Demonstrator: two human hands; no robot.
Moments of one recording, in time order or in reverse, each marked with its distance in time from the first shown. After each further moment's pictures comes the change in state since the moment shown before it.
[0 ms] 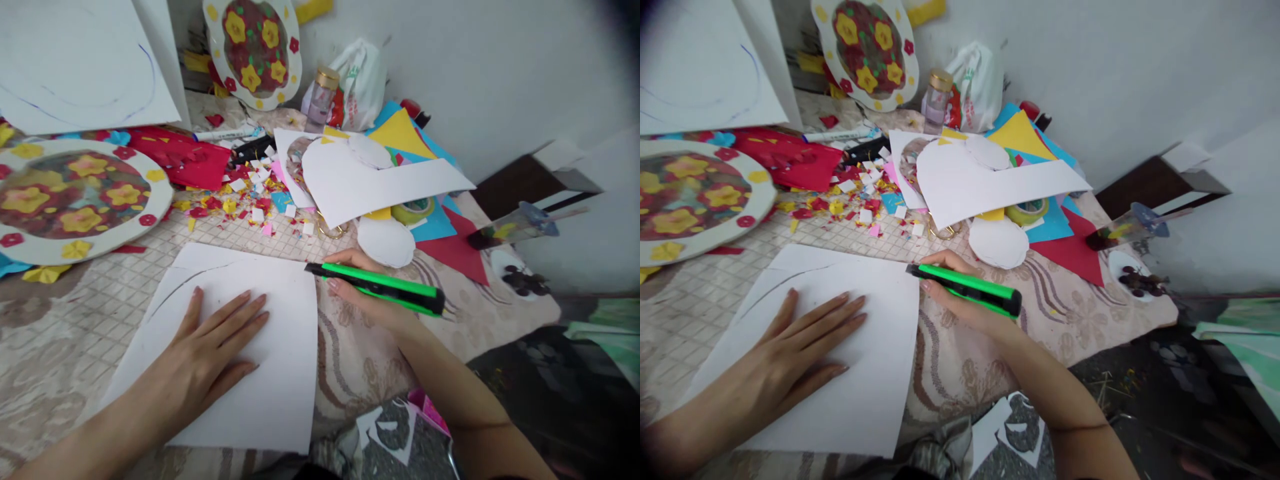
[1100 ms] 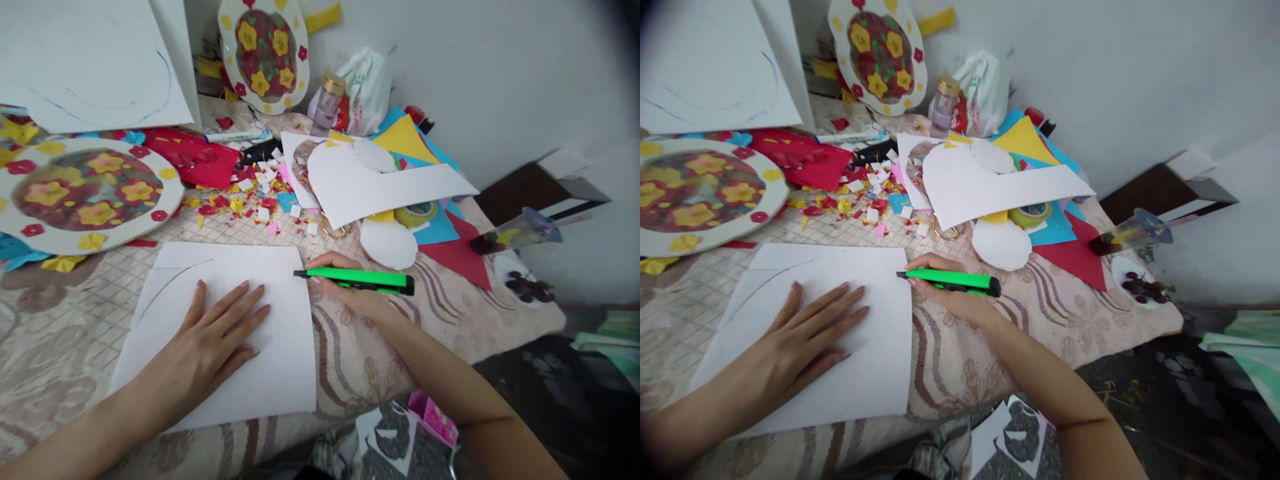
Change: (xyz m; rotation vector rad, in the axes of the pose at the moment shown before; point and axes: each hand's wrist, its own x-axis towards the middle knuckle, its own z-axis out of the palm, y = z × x) left_hand 0.000 -0.003 0.005 0.151 0.056 0.036; right_hand 0.021 0.030 0.019 0.064 -0.144 -0.069
